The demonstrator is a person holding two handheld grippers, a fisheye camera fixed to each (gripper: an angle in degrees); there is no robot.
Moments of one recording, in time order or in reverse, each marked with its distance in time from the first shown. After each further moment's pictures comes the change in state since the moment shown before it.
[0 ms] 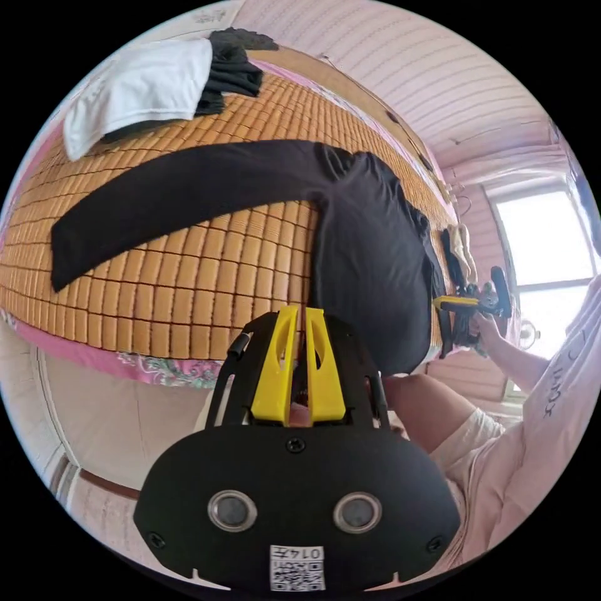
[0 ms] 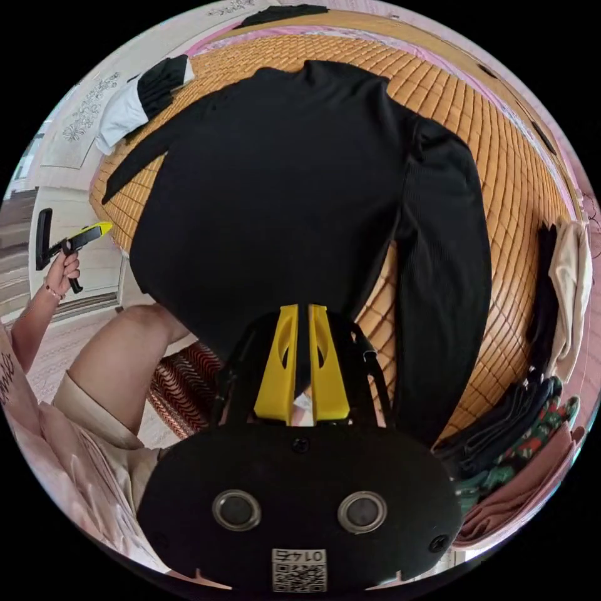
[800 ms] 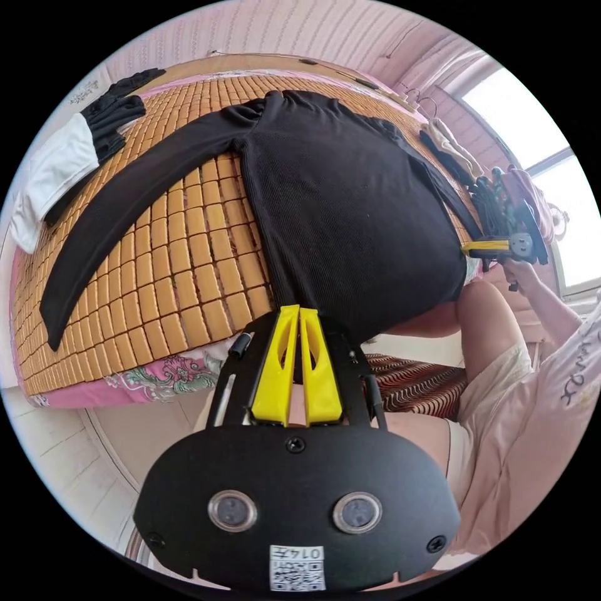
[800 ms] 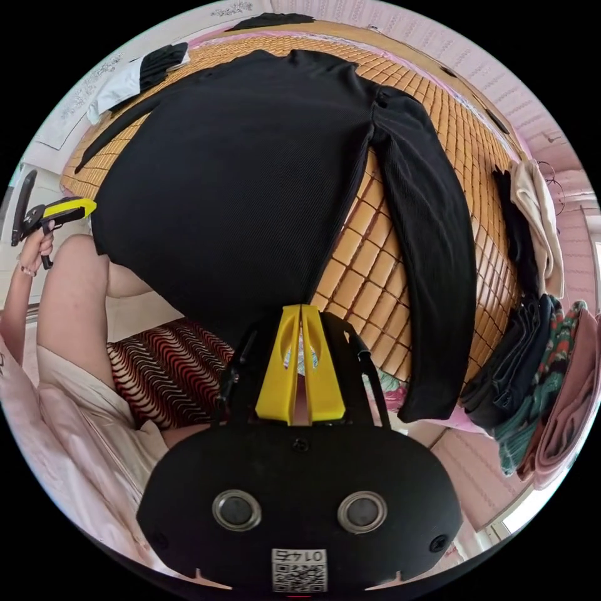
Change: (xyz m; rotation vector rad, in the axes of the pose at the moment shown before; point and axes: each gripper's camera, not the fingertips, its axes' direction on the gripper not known) left arm 0.047 0.085 0.051 0.011 -0.182 0.285; right arm -0.077 0.149 0.027 0.136 0.171 0.083
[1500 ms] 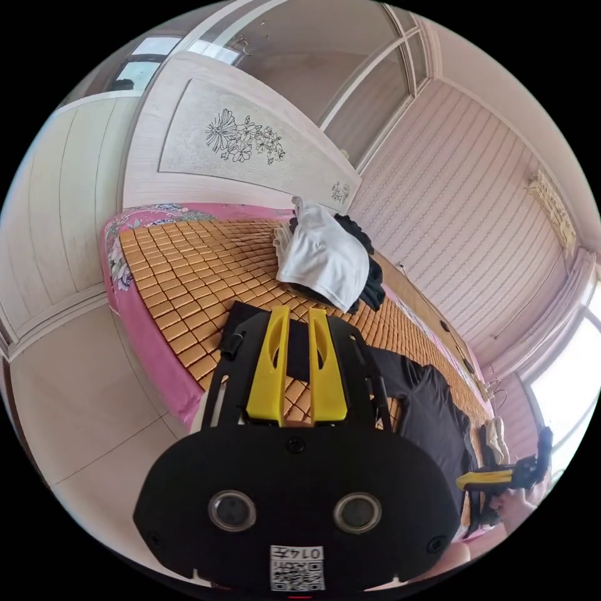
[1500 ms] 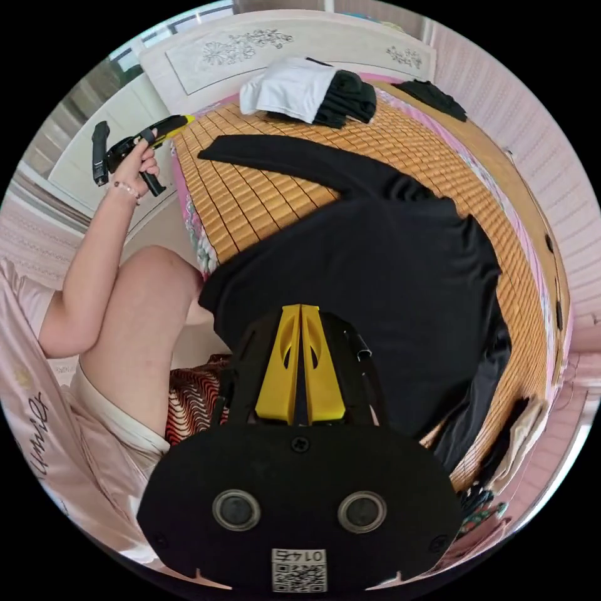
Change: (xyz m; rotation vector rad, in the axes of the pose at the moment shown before) left arm -0.194 0.169 -0.111 0.964 -0.229 -0.851; right arm -0.286 -0.136 -0.133 0.227 -0.051 -0.580
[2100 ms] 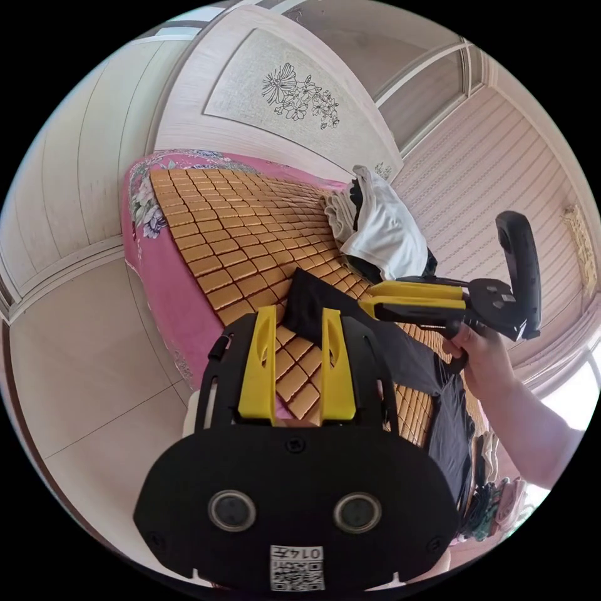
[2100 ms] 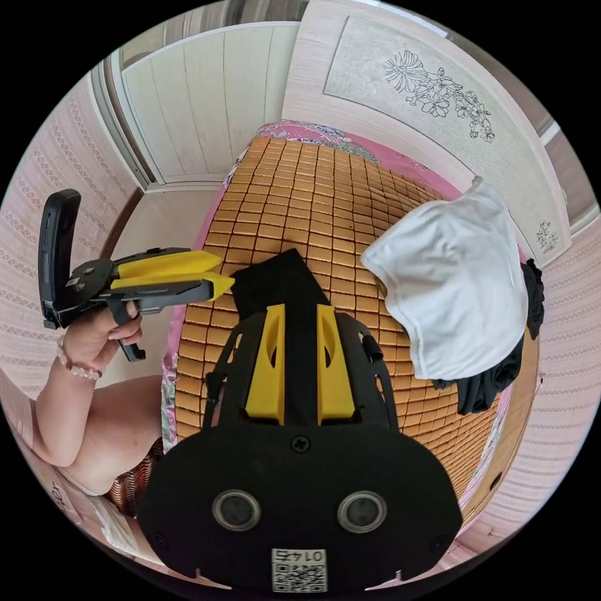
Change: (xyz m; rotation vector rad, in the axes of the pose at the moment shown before) left arm -0.107 -0.016 0.040 -0.182 -0.060 -0.129; right arm -0.213 -0.381 0.050 0.084 0.065 -0.603
